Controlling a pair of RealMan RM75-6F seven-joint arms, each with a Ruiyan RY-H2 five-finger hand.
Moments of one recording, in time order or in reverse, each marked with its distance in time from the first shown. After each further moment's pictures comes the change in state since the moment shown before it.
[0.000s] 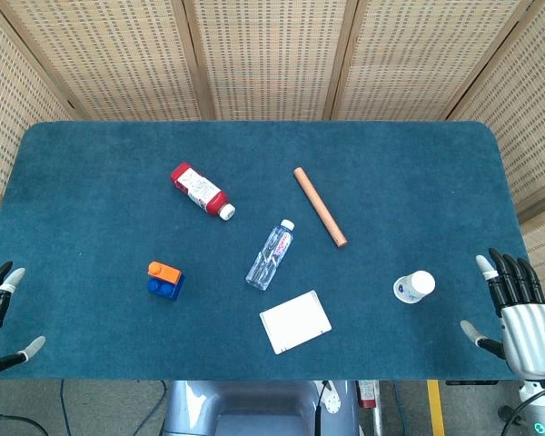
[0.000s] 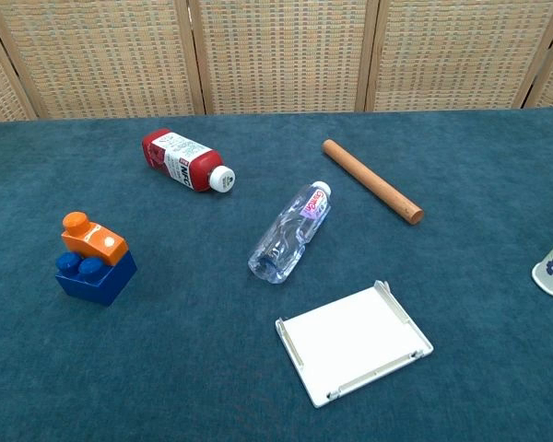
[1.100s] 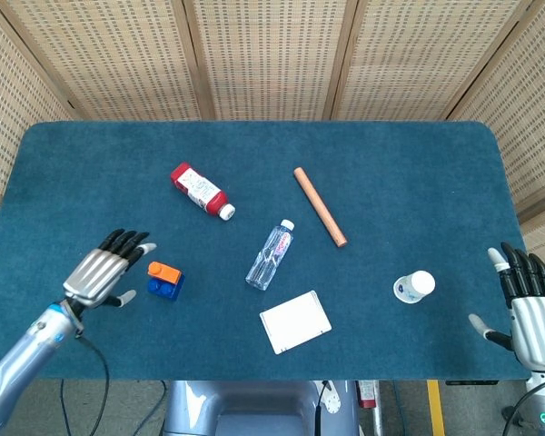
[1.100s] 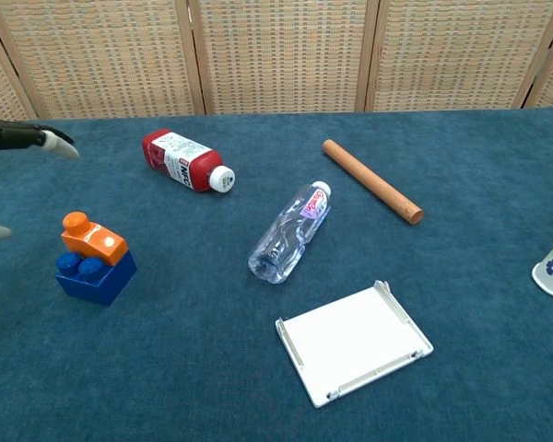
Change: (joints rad) left arm -0.513 -0.097 -0.156 0.085 -0.244 -0.731 0.119; right arm 0.014 0.007 0.027 0.013 0.085 -0.044 0.026
